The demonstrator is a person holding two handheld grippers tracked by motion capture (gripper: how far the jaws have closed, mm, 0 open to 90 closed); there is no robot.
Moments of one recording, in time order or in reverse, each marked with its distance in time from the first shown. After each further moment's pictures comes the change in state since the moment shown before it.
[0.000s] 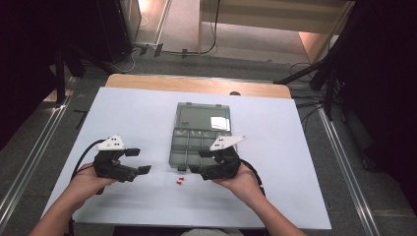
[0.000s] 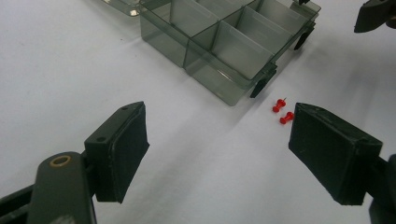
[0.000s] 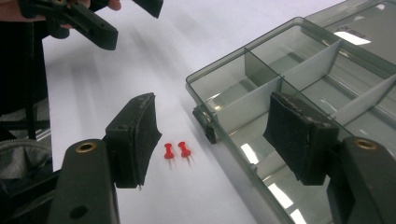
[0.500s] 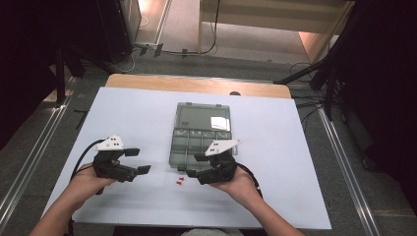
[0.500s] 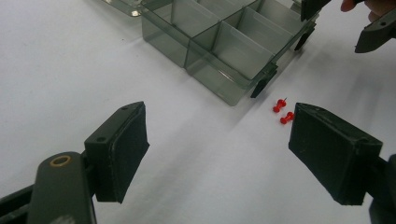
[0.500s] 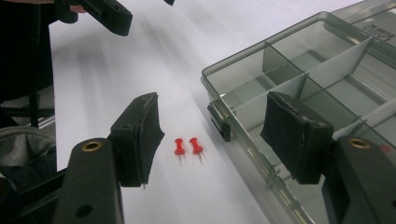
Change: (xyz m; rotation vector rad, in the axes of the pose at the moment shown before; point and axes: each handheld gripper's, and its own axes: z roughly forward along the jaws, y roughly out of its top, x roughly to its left) left arm 0.000 0.000 -0.001 -0.002 0.004 0.001; right arm 0.008 -0.004 0.009 0.015 0.023 -0.048
